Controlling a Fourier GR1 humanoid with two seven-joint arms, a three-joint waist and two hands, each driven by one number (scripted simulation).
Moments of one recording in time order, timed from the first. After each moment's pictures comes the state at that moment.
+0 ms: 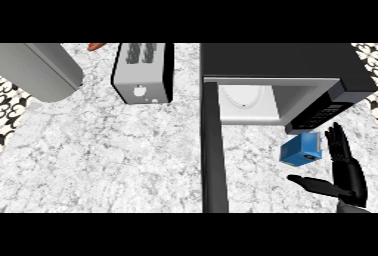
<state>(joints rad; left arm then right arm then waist) 0.52 0.02 0.39 -2.33 0.44 -0.44 0.02 -0.06 -0.19 -0.29 -1.04 0.04 0.06 -0.64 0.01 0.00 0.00</state>
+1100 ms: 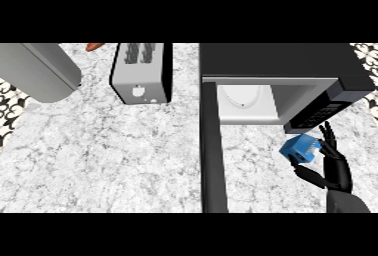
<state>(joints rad) 0.54 0.02 0.45 -2.33 0.48 -0.49 0.03 -0.31 -0.26 -0.34 -0.47 0.09 -0.01 -1.03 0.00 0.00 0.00</state>
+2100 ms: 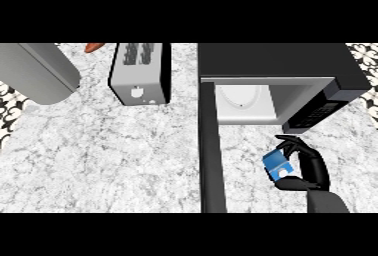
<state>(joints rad) 0.55 0.03 0.50 -2.32 0.52 -0.51 0.04 -0.22 -0.16 -0.18 -0.74 0.10 0.12 -1.00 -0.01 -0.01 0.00</state>
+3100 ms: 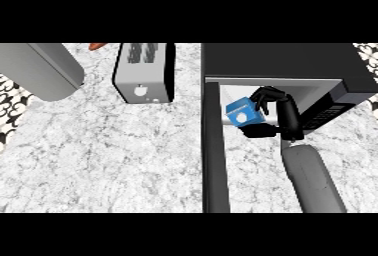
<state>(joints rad) 0.52 0.03 0.56 -2.27 0.57 -0.56 0.03 -0.44 -0.07 -0.07 -1.07 0.27 -0.17 -0.47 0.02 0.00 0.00</state>
